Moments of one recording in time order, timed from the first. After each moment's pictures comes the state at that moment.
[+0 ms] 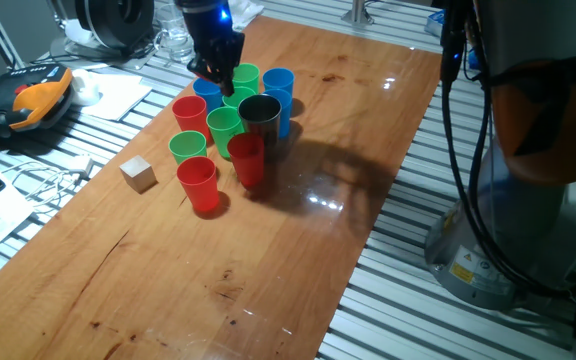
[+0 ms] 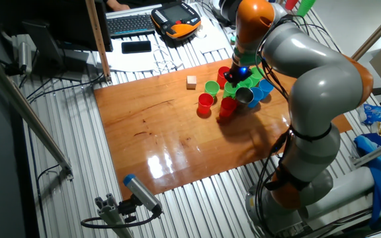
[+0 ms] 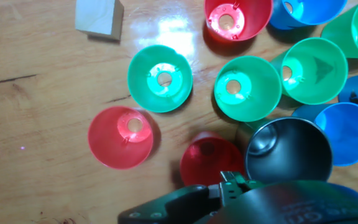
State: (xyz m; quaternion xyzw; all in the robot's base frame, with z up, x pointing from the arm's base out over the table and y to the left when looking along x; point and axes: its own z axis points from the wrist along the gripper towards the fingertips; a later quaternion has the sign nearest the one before) arm 0.517 0.013 0.229 -0.07 -1.00 0.01 0.06
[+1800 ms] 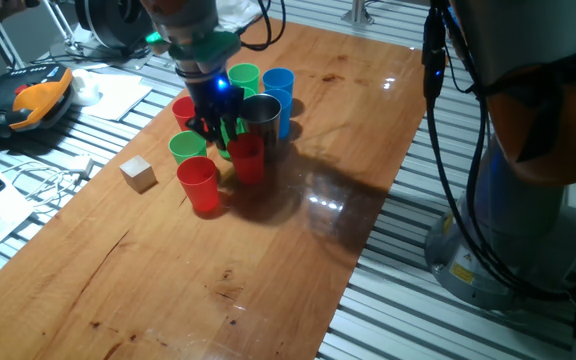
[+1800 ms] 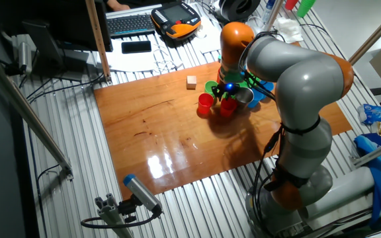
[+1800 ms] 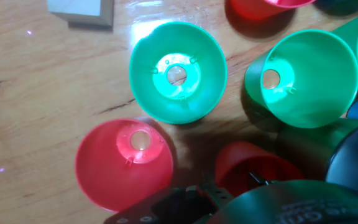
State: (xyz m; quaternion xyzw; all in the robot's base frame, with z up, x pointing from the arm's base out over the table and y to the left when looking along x) arm 0.514 0.035 0.123 -0.10 -0.99 0.01 0.05
